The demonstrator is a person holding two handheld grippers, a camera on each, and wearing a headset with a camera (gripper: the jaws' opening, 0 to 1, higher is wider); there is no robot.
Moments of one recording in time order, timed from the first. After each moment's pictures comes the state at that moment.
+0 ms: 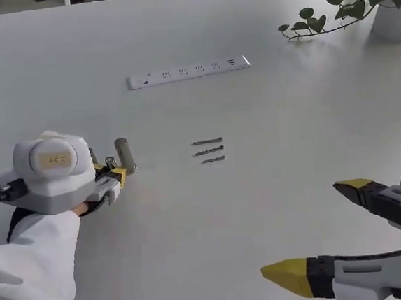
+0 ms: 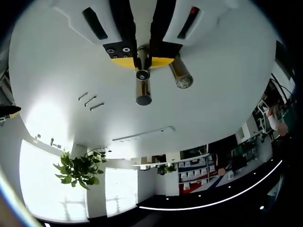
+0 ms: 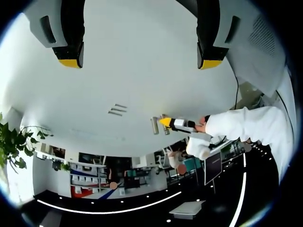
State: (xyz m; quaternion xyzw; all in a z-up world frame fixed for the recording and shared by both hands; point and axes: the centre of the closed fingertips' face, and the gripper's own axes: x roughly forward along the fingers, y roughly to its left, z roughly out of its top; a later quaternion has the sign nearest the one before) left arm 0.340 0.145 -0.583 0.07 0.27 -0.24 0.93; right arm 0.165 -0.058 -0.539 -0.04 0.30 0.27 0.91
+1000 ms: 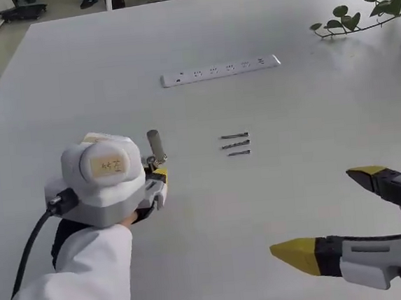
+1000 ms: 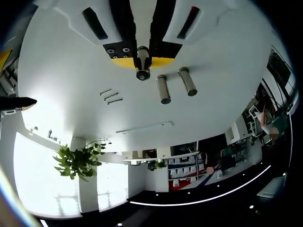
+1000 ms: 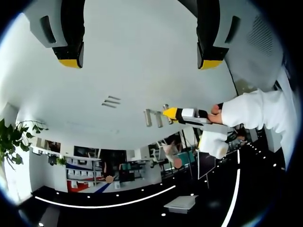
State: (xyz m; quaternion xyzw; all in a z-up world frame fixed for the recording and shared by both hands) left arm 0.275 0.123 -0.551 0.06 0.25 -0.19 0.95; right arm 0.166 -0.045 -0.527 -0.02 0.27 0.30 0.92
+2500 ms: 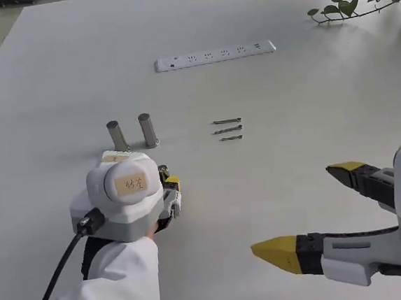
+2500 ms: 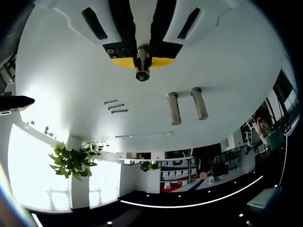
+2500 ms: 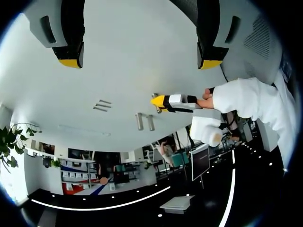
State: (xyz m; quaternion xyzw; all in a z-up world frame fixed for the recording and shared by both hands) left arm 0.258 0.108 -0.587 0.02 0.25 -0.17 0.95; right arm 0.154 -0.033 -0.536 -0.02 0.27 0.33 0.90
